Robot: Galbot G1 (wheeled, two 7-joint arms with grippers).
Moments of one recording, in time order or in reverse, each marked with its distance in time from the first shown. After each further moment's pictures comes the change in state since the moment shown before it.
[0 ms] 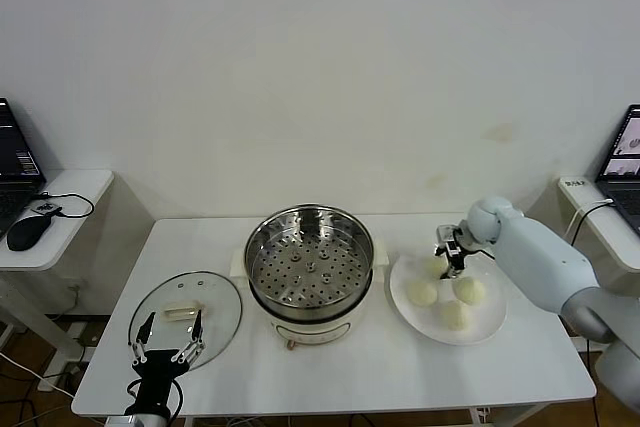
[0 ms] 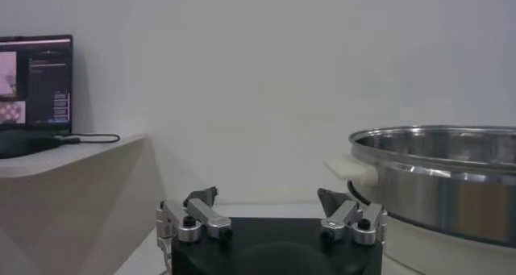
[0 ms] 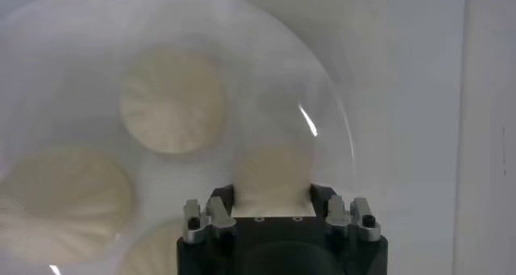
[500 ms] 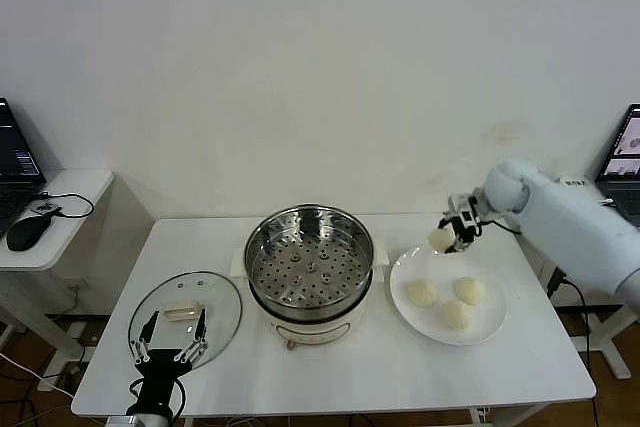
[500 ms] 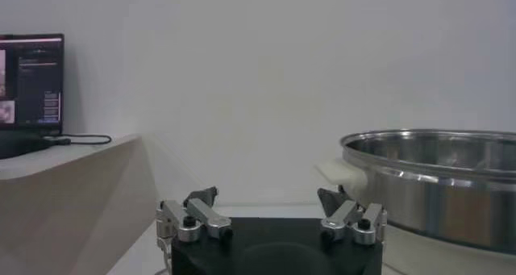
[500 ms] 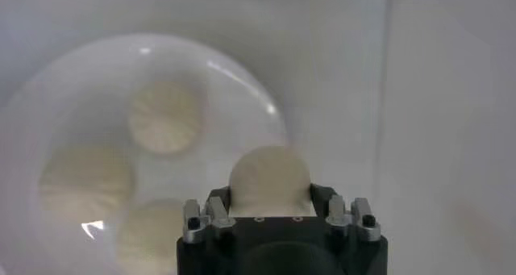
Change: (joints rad) left arm 0.007 0.013 0.012 -0.019 -0.012 0.005 0.001; right arm 0.331 -0.154 -0.262 0.344 0.295 -0.062 -0.018
